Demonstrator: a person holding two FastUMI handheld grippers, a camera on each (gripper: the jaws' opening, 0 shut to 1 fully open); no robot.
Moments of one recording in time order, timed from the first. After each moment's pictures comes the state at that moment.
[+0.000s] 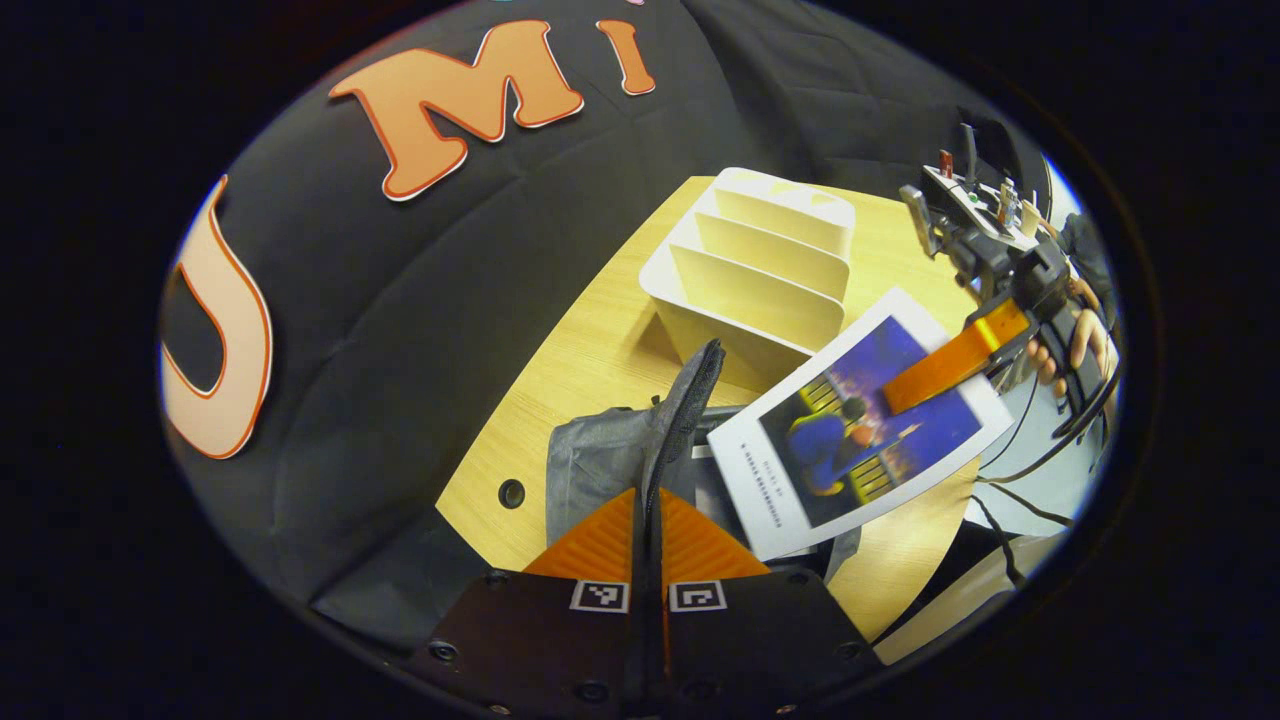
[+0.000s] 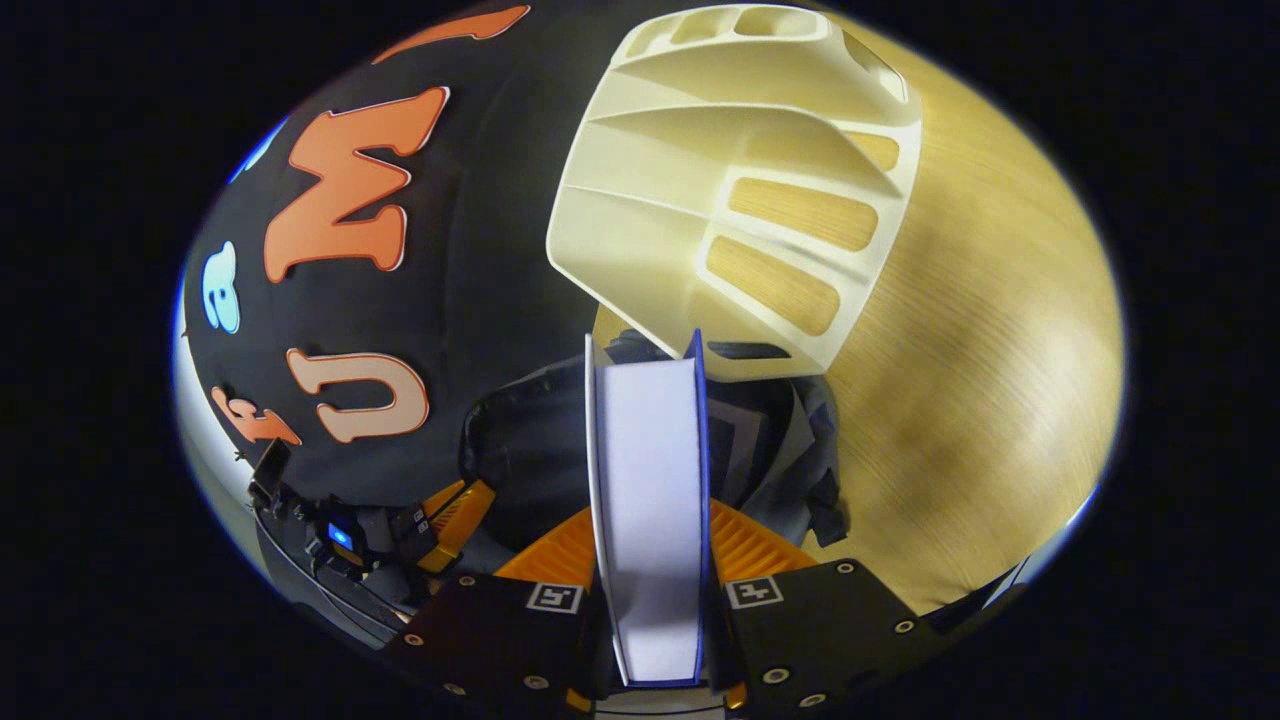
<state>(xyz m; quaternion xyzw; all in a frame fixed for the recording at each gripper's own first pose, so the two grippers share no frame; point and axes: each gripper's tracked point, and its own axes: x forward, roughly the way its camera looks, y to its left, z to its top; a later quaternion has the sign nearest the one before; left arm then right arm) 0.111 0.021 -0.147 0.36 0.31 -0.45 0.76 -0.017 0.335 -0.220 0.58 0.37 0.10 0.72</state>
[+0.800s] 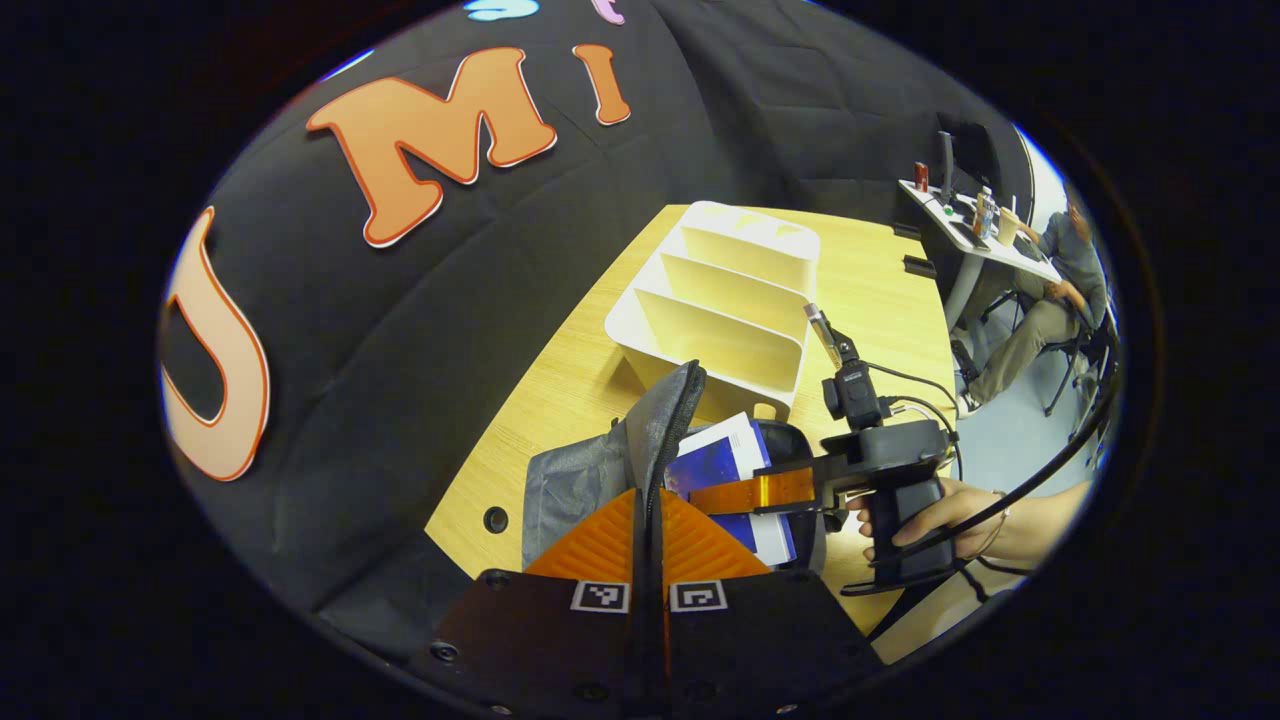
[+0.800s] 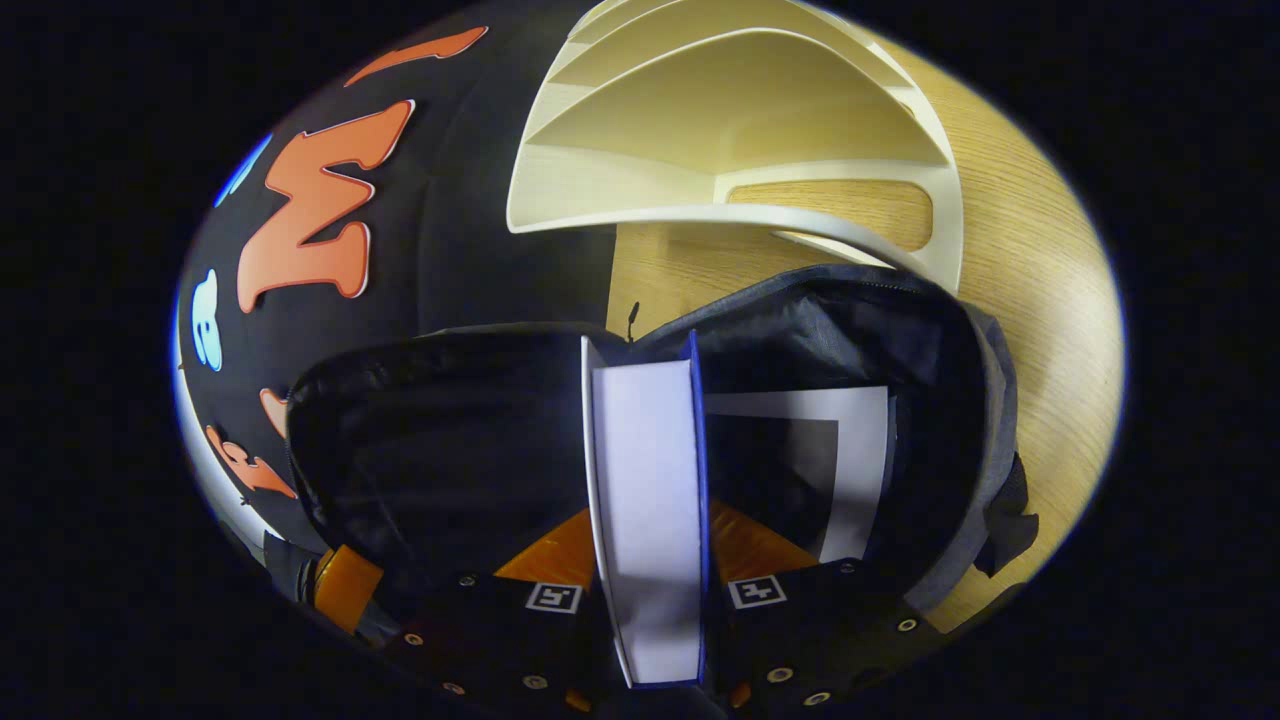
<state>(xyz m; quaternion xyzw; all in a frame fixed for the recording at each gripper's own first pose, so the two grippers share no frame) 0.085 0.001 -0.118 0.35 0.27 -0.48 0.76 0.075 0.419 -0.248 0.64 0.28 0.03 0.71</state>
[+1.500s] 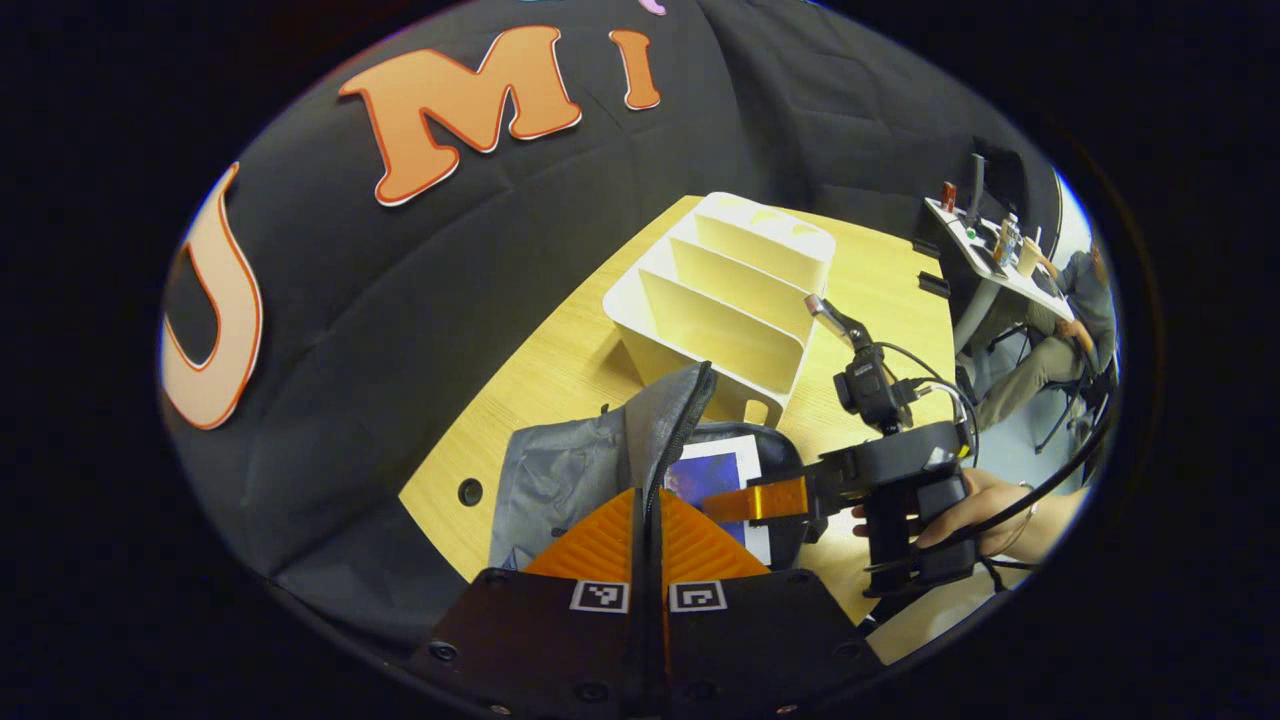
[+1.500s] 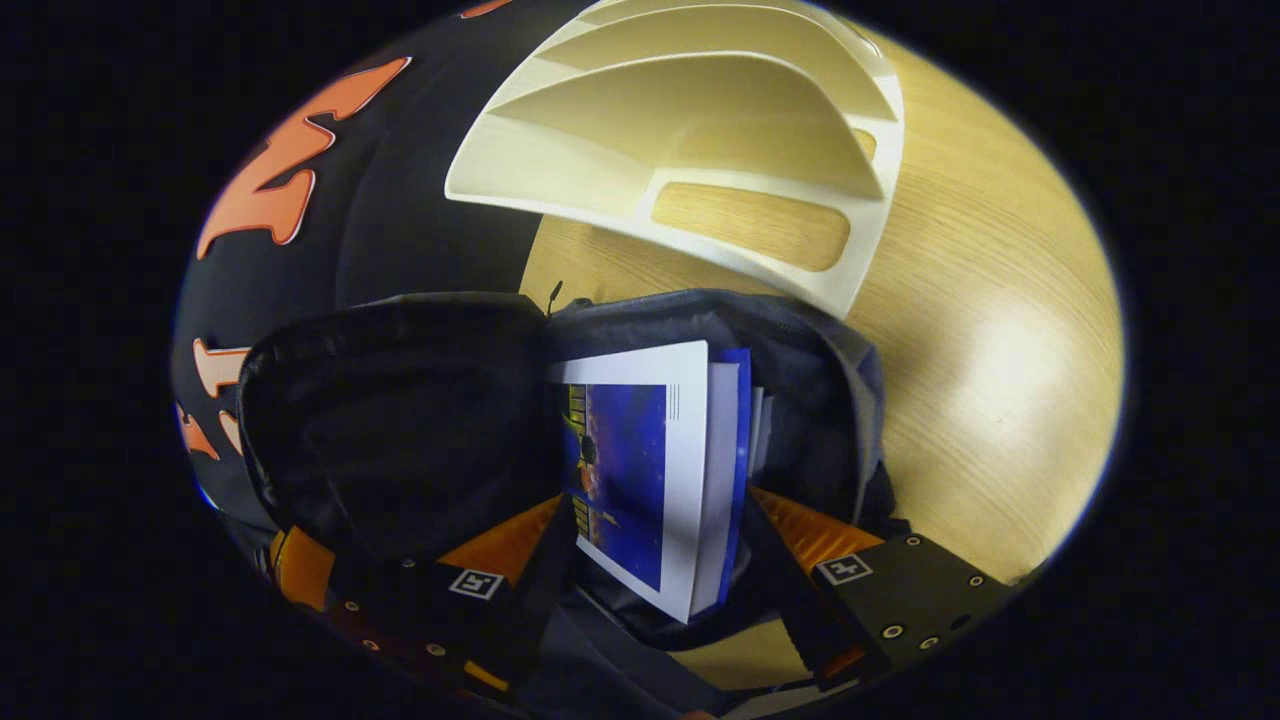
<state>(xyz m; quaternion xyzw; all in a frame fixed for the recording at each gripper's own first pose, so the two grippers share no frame) 0.061 0.001 -0.144 0.29 0.33 -0.46 0.77 0.023 0.384 -0.283 0.53 0.41 -0.02 0.74</state>
